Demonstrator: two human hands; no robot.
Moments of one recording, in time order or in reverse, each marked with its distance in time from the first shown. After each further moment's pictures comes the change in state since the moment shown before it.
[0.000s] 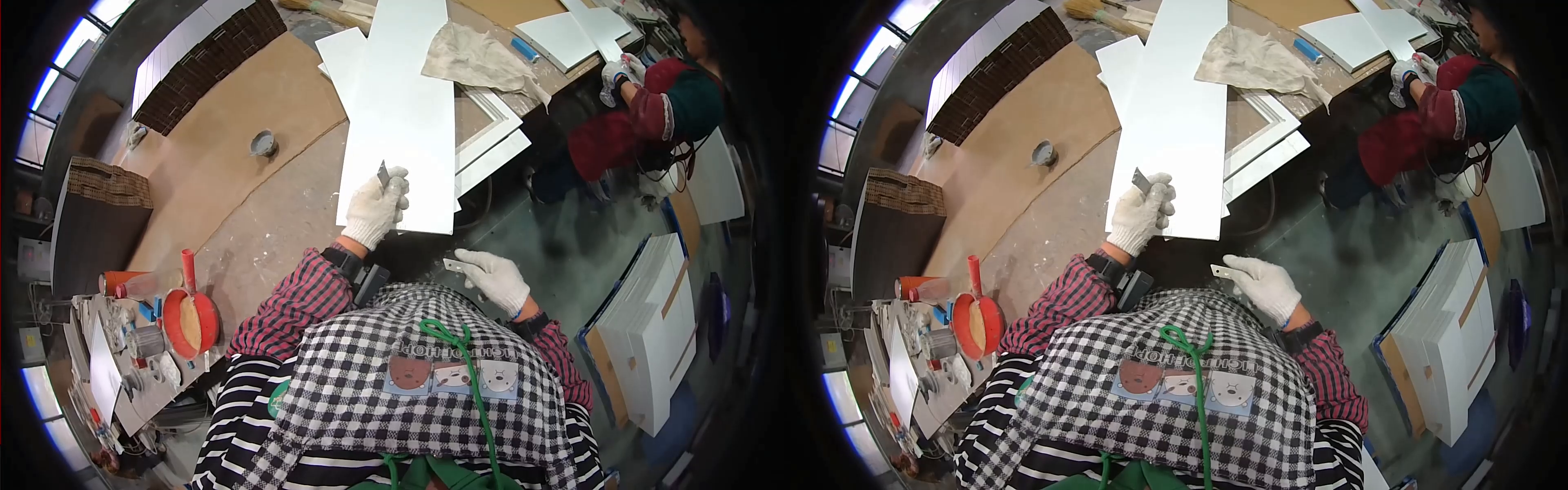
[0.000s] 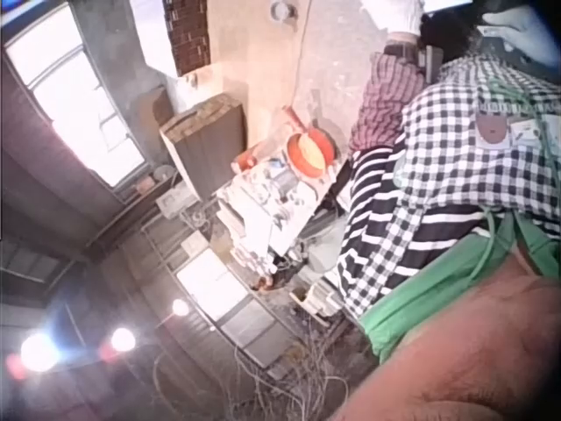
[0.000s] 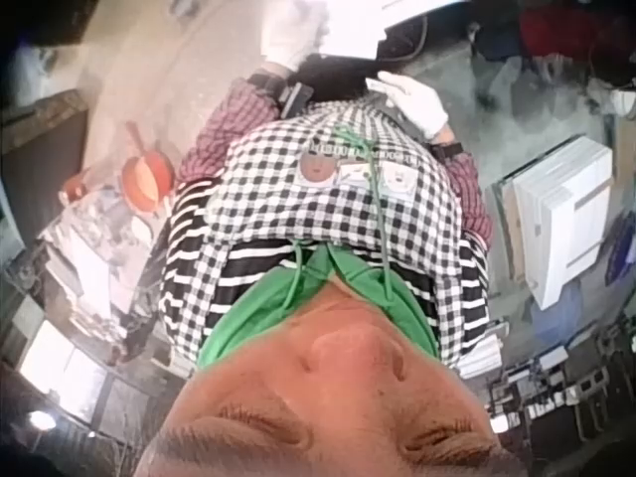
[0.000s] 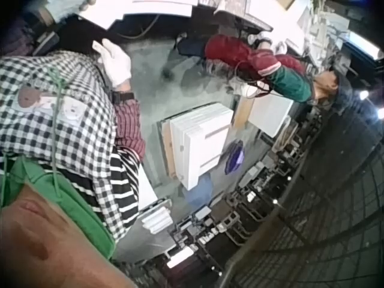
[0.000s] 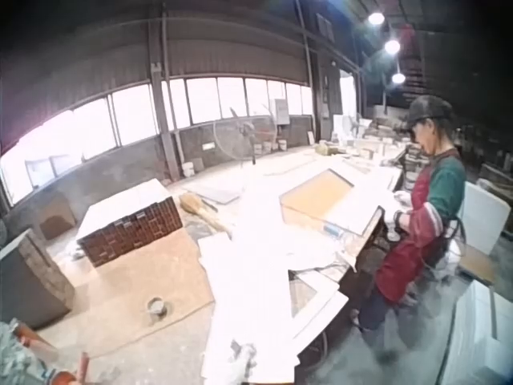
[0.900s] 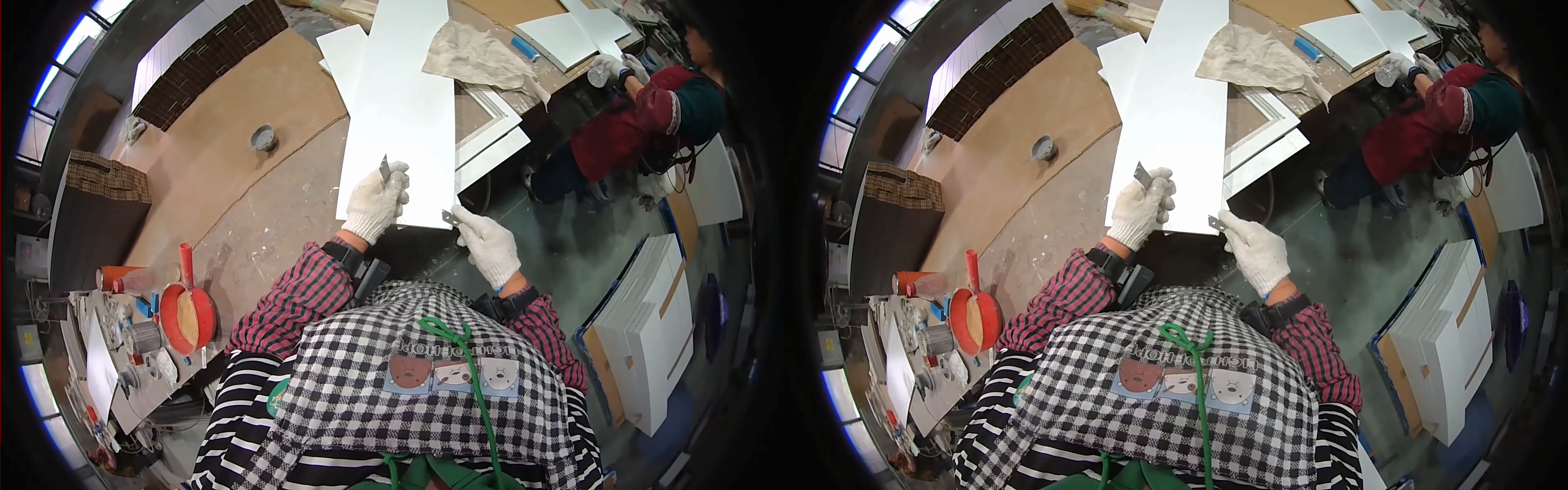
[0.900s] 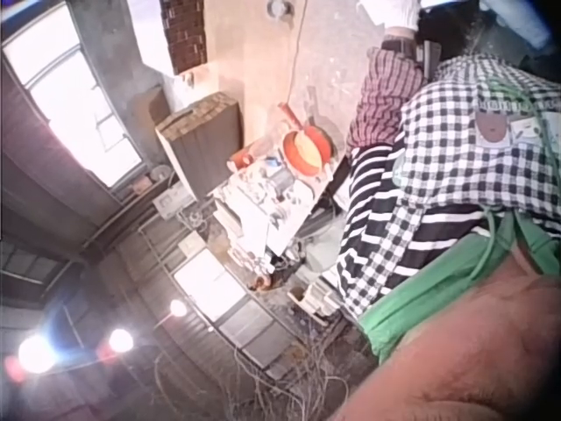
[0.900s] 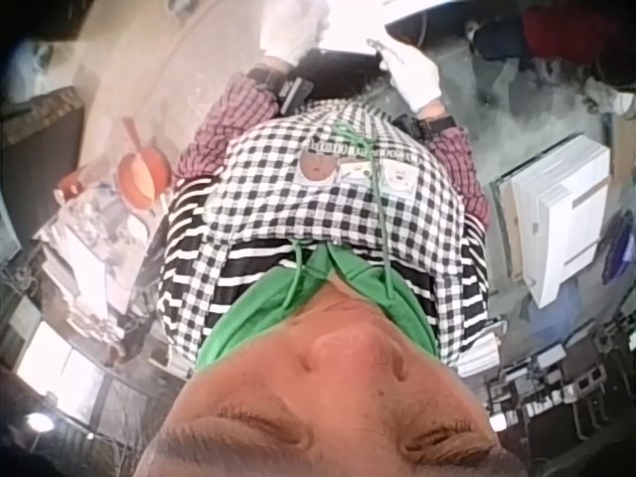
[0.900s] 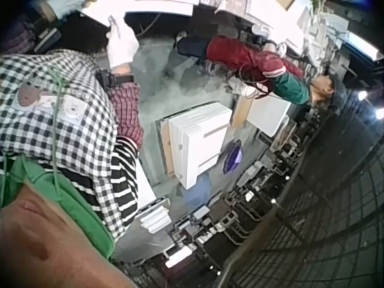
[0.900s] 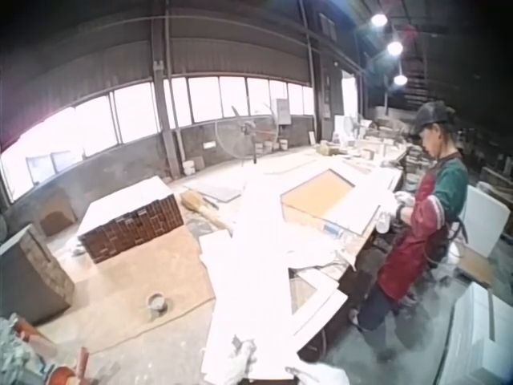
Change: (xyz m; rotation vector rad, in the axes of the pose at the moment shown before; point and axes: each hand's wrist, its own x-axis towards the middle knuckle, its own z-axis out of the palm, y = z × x) left_hand 0.000 0.003 0.003 0.026 0.010 -0.013; right_hand 0.034 -0.023 0.005 -0.102 0.283 -0.225
